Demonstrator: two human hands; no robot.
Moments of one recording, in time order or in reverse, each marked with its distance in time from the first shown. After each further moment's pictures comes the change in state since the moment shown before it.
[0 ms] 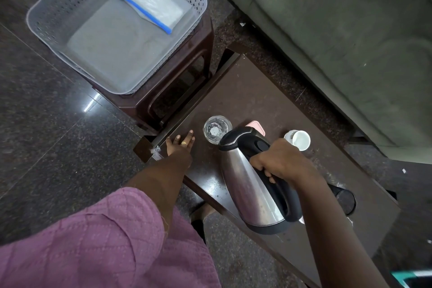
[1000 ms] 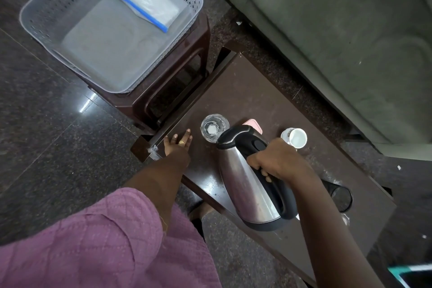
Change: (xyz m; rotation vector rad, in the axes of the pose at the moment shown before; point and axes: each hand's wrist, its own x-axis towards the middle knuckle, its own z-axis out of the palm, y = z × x) left_hand 0.006 0.002 0.004 -0.032 -0.009 0.000; right_hand -0.003 0.003 0.002 0.005 0.009 0.001
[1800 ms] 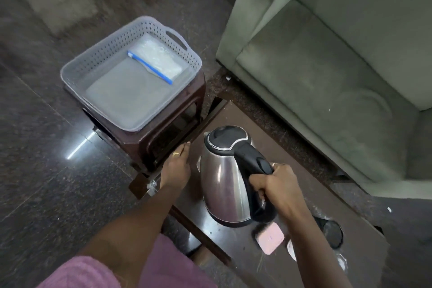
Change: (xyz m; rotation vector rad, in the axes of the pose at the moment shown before) left_hand -0.046 -0.014 -0.024 -0.842 1.007 0.135; right_hand -0.055 0.004 0.002 0.394 0.347 -0.272
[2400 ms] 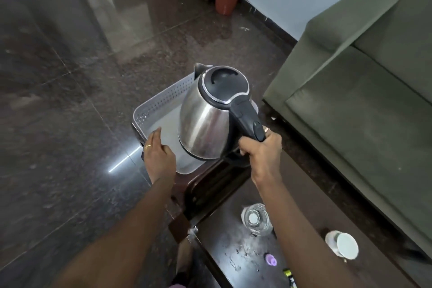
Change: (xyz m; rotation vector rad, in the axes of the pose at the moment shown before) left_hand 0.093 -0.081 -0.148 -0.271 0.759 -0.407; right_hand 0.105 -0.155 0.131 0.531 -0.019 -0.496
